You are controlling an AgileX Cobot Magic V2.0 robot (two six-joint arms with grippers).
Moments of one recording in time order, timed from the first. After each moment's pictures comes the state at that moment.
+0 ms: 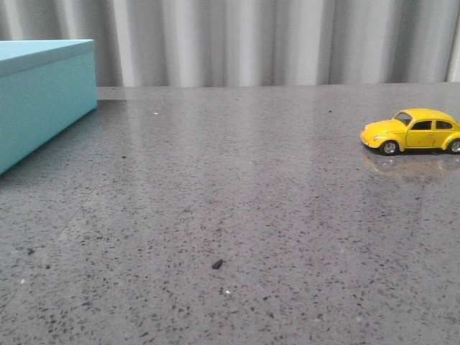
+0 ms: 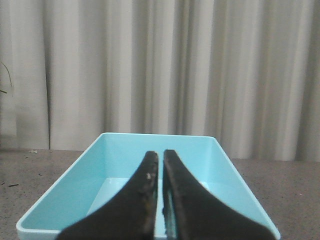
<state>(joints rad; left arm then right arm) 0.00 0.08 -0.25 0.13 0.06 -0.24 -0.11 0.54 -0.39 0.05 0.37 0.00</state>
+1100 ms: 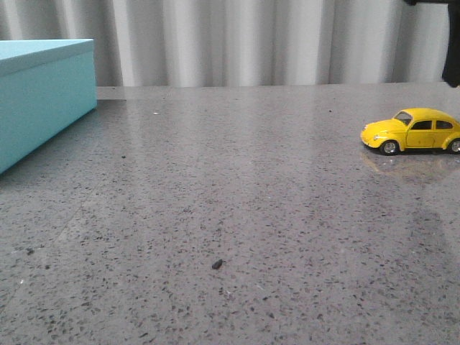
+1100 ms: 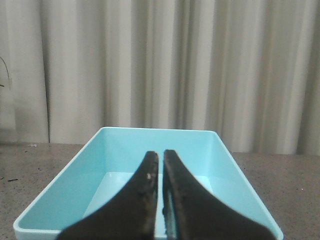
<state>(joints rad) 0.00 0.13 -0.27 0.13 0.06 -0.24 0.06 1.53 -1.33 0.06 1.02 -0.02</state>
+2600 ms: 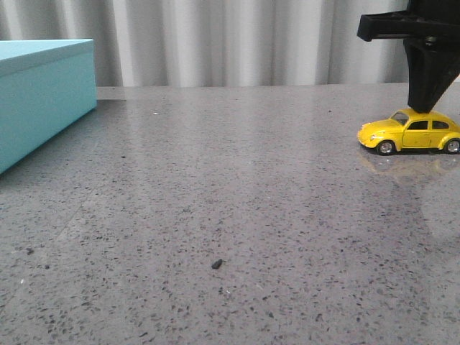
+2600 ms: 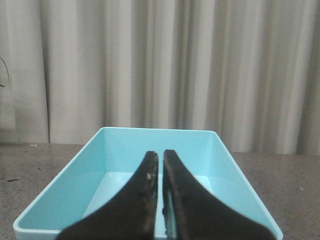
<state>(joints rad) 0.00 0.13 -0.27 0.14 0.06 -0.24 0.11 1.72 -1.47 0.02 1.12 0.02</state>
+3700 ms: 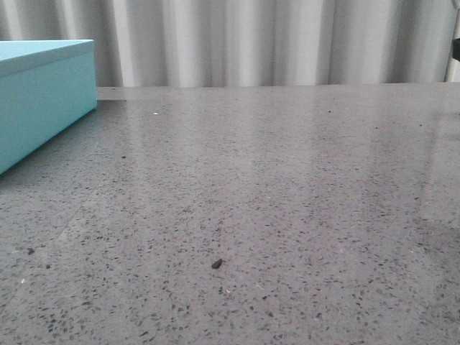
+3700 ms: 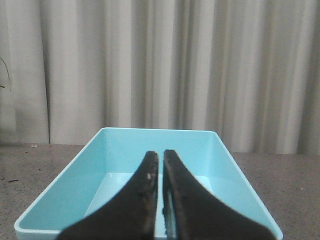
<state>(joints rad) 0.00 0.13 -0.27 0.14 0.06 -0.24 -0.07 1.77 -1.49 -0.25 1.19 0.09</state>
